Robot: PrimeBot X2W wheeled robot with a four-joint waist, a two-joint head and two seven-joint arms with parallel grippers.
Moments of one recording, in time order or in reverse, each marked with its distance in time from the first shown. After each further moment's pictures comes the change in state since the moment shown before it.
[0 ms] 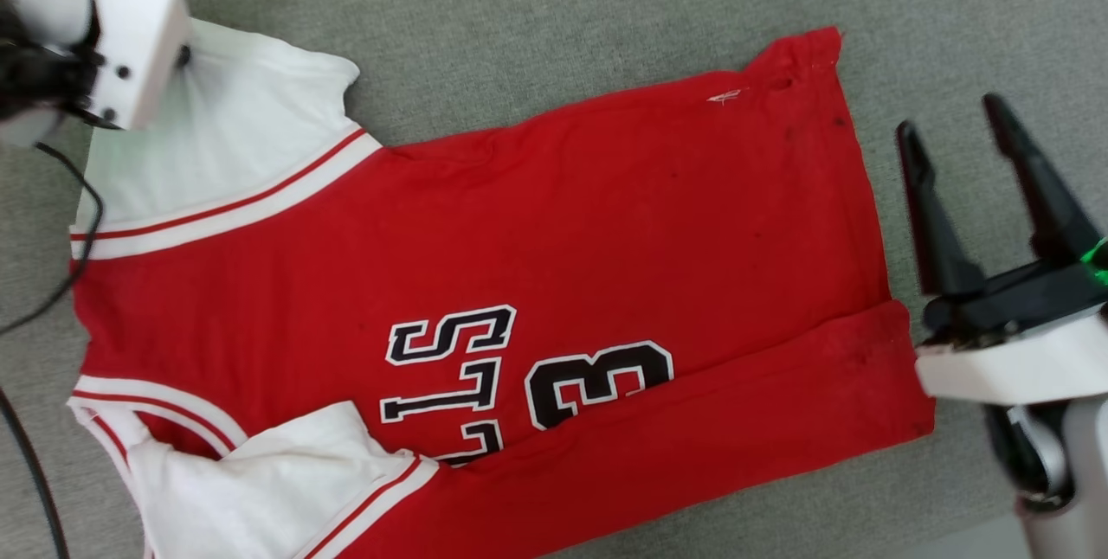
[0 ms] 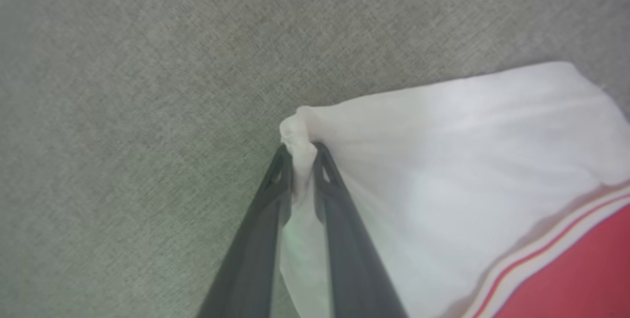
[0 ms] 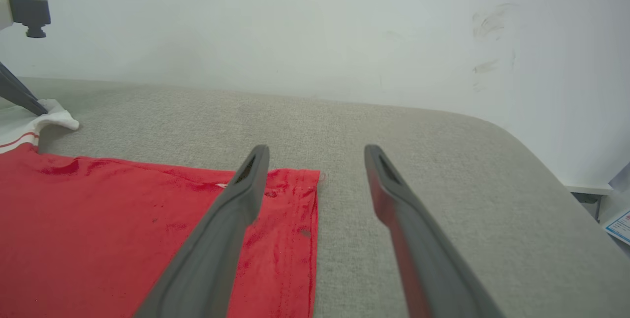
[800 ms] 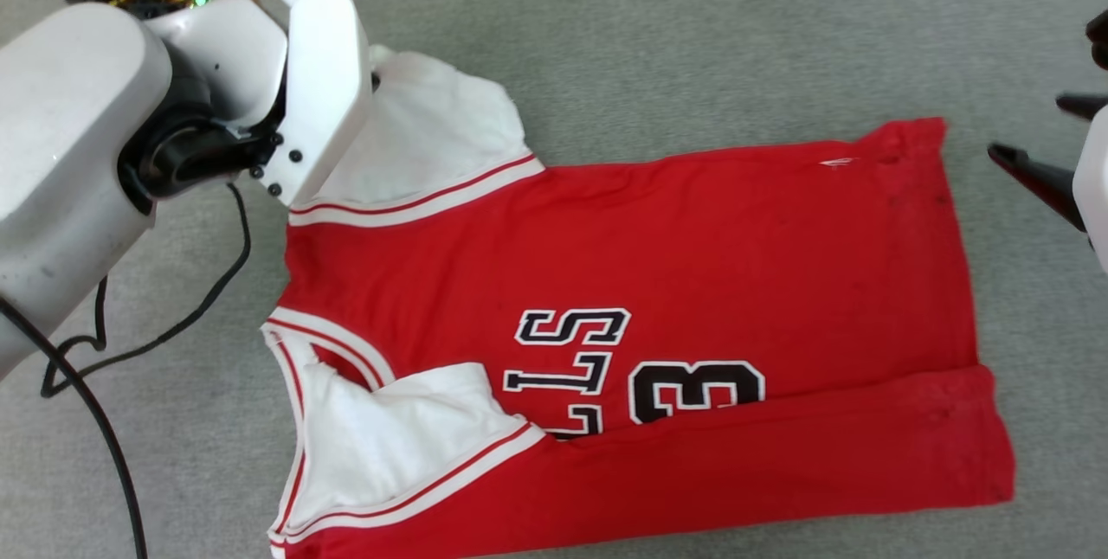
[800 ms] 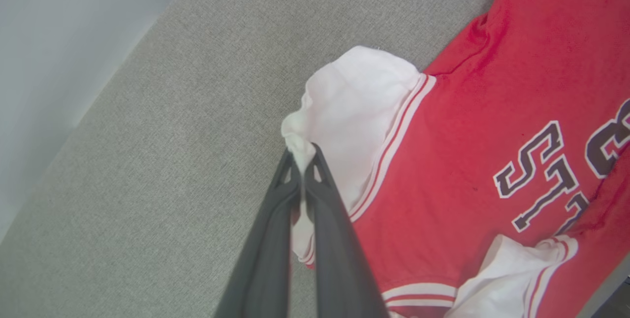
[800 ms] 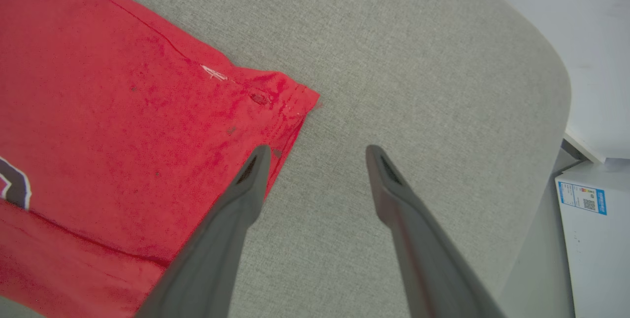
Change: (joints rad) left arm 0.028 -0.054 -0.126 -0.232 -0.059 -0.006 -0.253; right arm -0.503 -0.601 0.403 0.102 0.464 0.000 1.030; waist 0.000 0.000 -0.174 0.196
